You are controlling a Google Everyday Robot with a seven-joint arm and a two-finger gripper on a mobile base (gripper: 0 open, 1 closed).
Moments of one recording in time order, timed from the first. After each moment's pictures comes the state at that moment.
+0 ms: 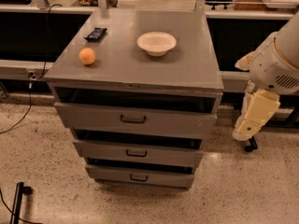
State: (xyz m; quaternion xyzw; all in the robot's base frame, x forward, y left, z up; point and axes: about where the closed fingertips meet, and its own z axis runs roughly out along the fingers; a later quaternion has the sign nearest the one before) arm 0.446 -0.196 0.931 -0.60 0.78 -0.01 0.19
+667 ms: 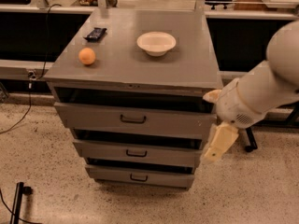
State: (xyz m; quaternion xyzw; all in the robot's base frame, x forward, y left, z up) arm 0.451 -0.141 0.832 -0.62 0.75 0.09 0.22
